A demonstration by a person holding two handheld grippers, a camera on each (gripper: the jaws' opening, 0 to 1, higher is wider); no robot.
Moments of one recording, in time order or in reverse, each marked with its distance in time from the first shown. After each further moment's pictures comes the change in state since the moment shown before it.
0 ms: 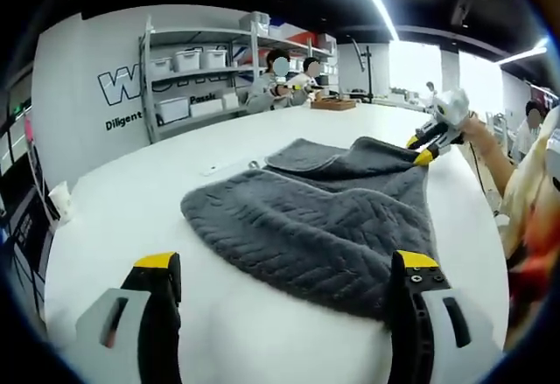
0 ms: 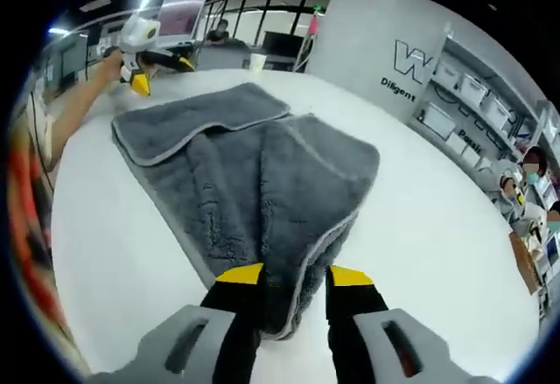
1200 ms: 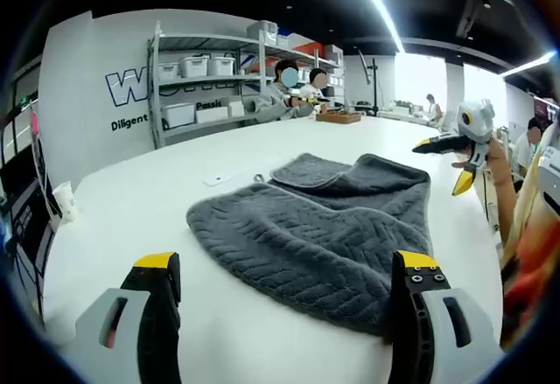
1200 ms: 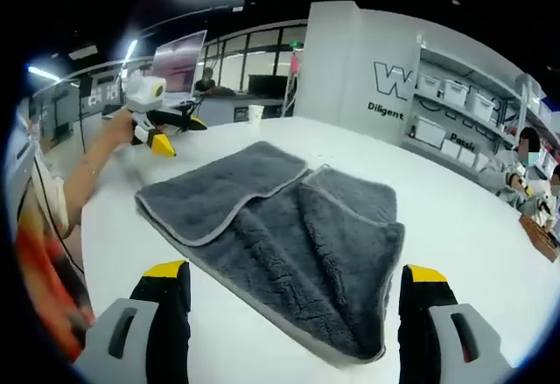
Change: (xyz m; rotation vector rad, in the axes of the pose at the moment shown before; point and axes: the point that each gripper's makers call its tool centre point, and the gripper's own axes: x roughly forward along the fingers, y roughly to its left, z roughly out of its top) left arm -0.001 0.008 0.023 -0.058 -0.049 0.024; right arm -0.019 0.066 0.055 0.164 -0.211 0.018
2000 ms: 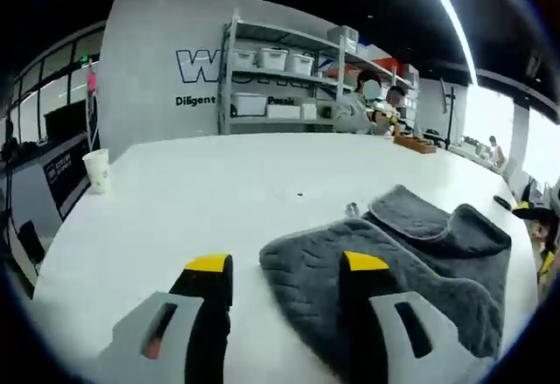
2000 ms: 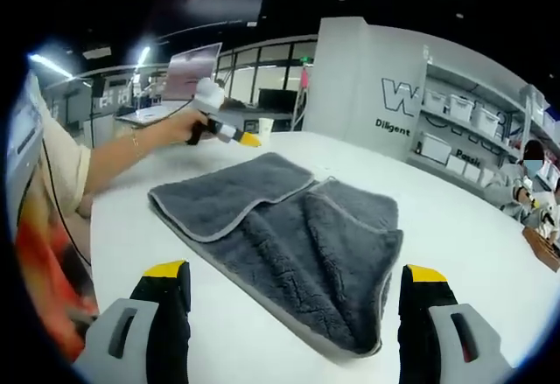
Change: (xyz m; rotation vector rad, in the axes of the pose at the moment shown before) left arm 0.078 0.123 0.012 -0.243 -0.011 0.375; right arm -0.012 -0.003 -0.001 -0.048 -0.070 0.031
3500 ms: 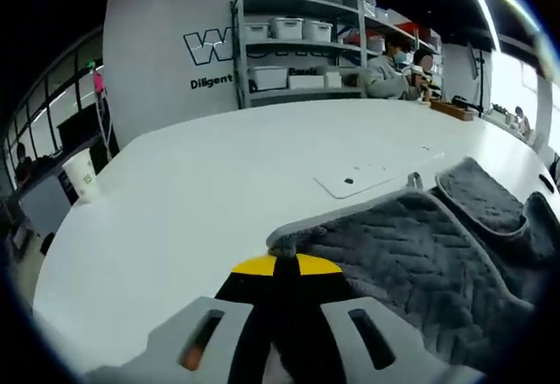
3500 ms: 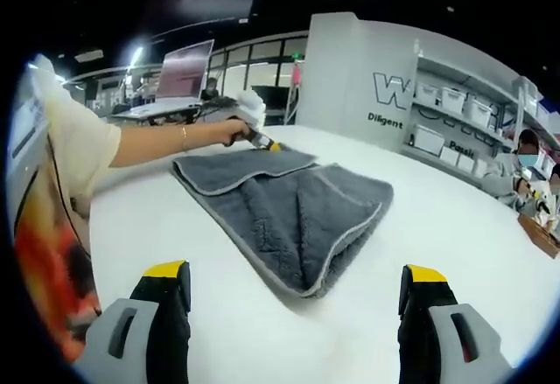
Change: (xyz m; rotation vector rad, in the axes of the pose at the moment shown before) left arm 0.112 0.002 -0.008 0.103 0.111 0.077; right arm -0.014 -0.004 -0.022 0.024 0.019 -0.029
